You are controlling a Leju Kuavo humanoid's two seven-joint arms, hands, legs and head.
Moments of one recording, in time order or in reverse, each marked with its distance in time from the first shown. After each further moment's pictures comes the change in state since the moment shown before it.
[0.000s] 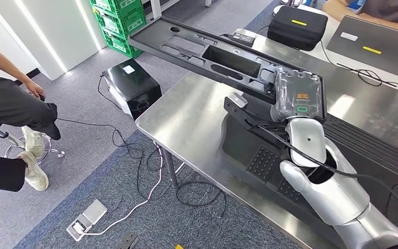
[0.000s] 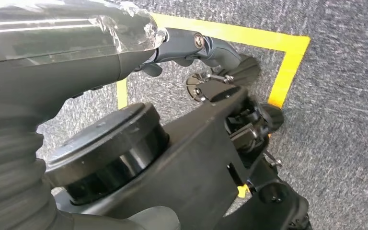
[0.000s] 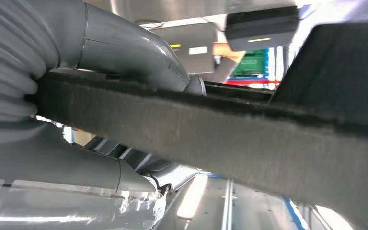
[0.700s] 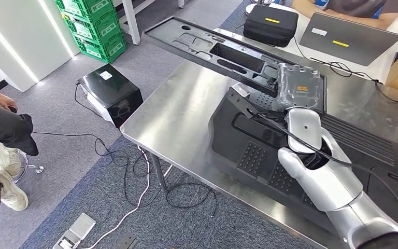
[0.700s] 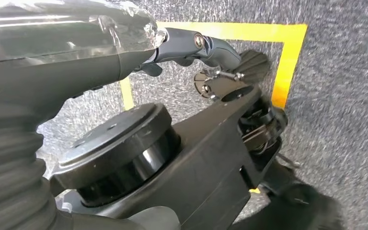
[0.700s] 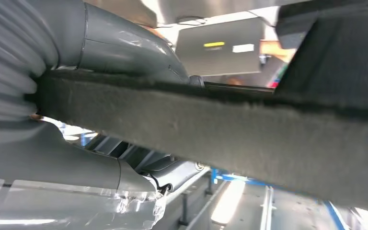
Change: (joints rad) left arm 0.000 0.003 0.002 0.001 -0.014 -0.033 0.026; right arm -0.022 0.008 -0.056 0.120 0.005 -0.008 0.000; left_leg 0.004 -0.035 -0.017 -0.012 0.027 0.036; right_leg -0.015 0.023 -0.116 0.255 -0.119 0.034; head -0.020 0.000
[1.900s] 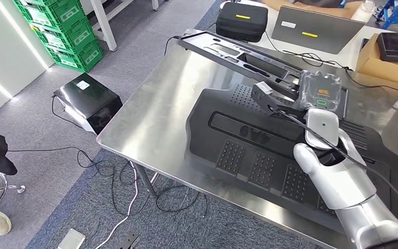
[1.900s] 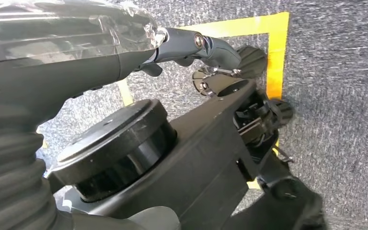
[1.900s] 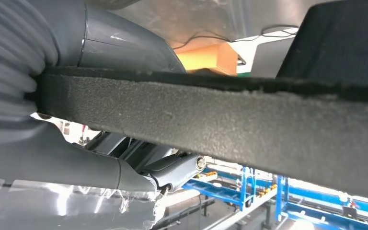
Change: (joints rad) left arm -0.005 0.002 0.000 0.000 -0.002 -0.018 0.009; right arm 0.003 -0.005 -0.084 0.105 -0.026 0.021 0.000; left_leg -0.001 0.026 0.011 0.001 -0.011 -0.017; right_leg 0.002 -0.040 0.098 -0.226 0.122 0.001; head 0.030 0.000
